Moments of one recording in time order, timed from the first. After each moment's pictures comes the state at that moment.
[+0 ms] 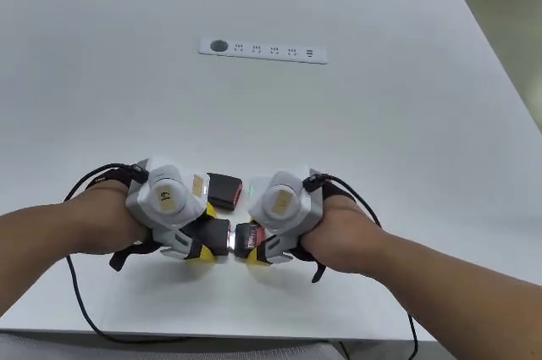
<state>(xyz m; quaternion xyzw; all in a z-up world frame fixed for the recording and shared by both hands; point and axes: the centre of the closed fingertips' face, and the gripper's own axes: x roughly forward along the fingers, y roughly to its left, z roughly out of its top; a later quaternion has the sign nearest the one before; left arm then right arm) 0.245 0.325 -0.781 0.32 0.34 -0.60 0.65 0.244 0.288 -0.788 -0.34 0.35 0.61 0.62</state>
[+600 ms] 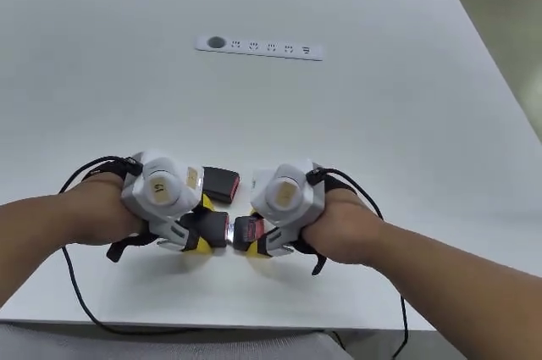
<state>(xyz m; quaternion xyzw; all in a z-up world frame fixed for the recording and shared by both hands) 0.243 0.323 -0.779 0.32 0.33 -0.60 0.65 0.240 0.285 -0.783 -0.34 0.35 0.61 0.63</state>
